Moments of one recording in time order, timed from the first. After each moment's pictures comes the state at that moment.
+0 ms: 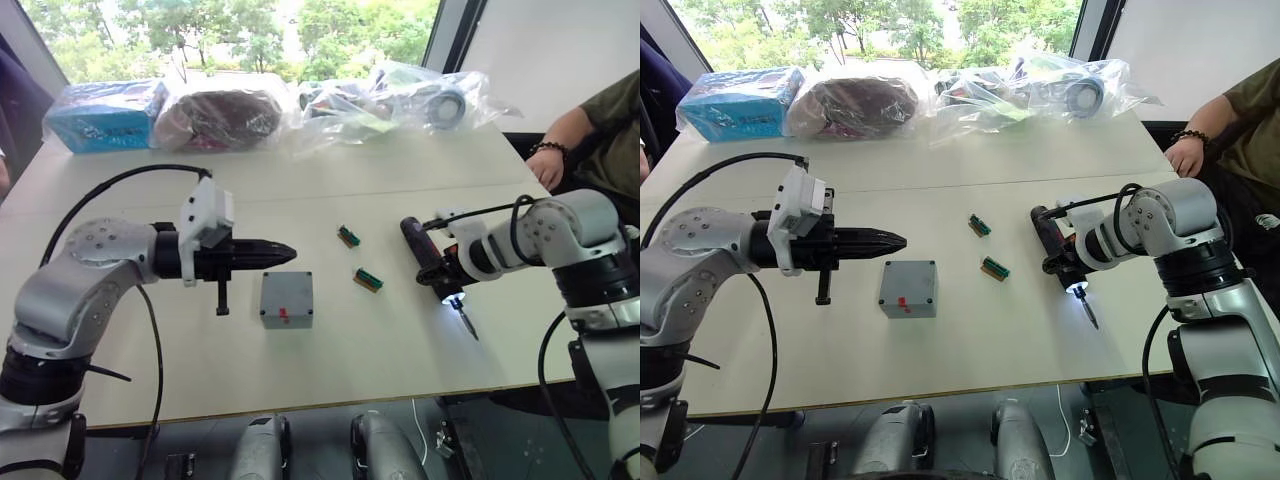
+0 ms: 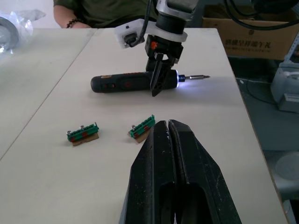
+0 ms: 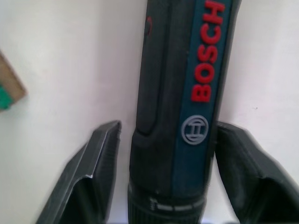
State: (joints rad) left arm -0.49 0.81 0.05 -0.42 -0.66 0.65 -1.08; right arm -0.92 -0.78 0.25 0.20 0.85 1.61 0.14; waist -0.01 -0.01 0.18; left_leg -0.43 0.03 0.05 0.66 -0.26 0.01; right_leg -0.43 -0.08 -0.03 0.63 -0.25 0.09
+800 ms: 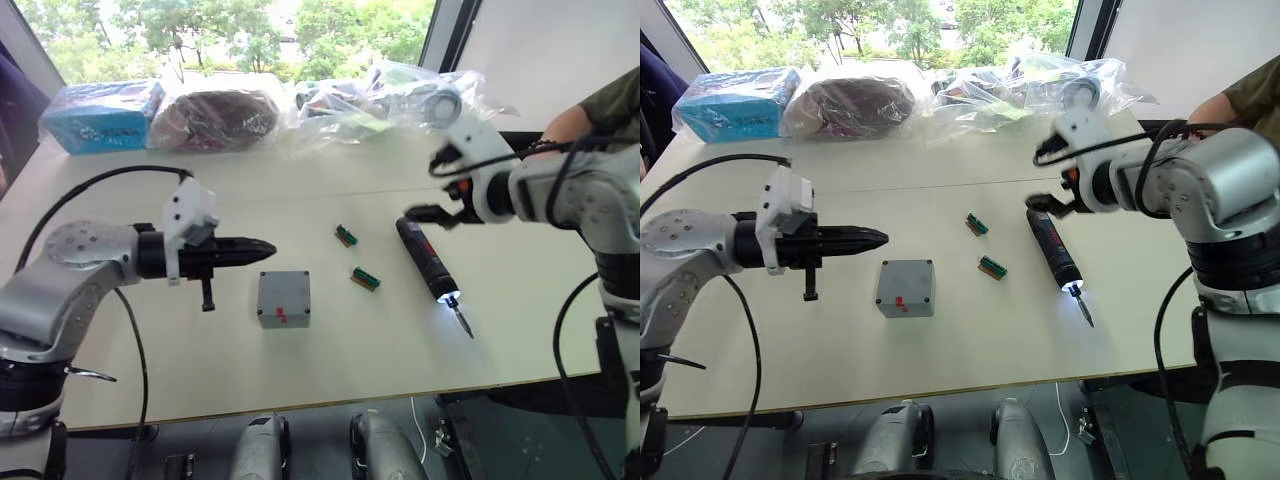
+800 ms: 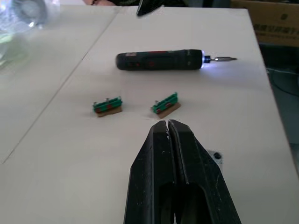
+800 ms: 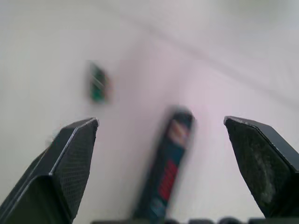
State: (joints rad) left arm -0.43 0.88 0.10 -0.37 -0.63 0.64 -1.06; right arm -0.99 -0.84 0.06 -0.23 0.78 1.34 0.46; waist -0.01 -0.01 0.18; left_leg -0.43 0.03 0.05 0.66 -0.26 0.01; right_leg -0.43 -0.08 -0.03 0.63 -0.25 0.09
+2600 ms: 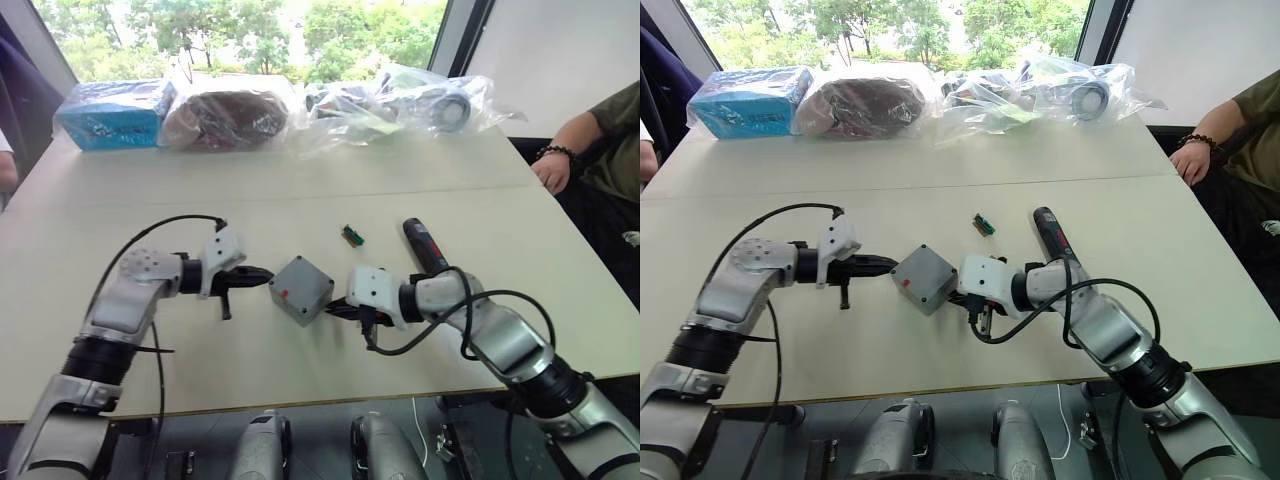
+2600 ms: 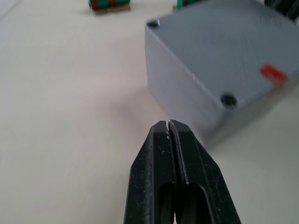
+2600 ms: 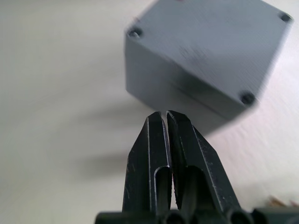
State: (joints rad) left arm -0.43 0.77 -0.12 0.13 -0.25 0.24 -1.22; right arm -0.48 -0.70 0.40 -0.37 0.14 0.58 0.94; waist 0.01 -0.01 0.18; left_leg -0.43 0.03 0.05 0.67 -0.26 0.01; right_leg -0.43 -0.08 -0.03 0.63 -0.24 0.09
